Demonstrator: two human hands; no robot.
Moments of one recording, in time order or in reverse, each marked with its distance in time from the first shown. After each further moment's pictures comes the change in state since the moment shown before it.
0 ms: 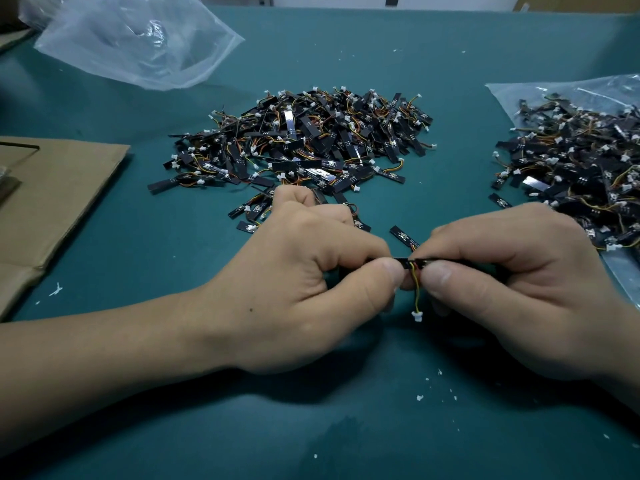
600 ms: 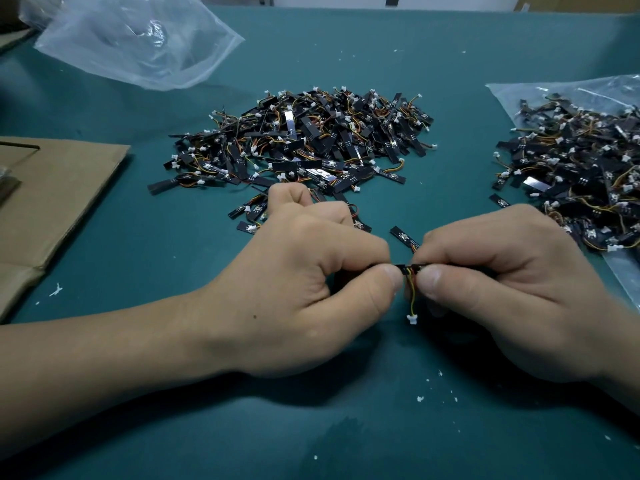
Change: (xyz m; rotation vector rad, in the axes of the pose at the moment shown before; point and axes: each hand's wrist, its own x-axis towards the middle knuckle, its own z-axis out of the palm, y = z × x) left_hand 0.001 0.003 0.002 0.089 0.015 -0.023; right_hand 0.000 0.007 0.006 0.075 -0.006 0.056
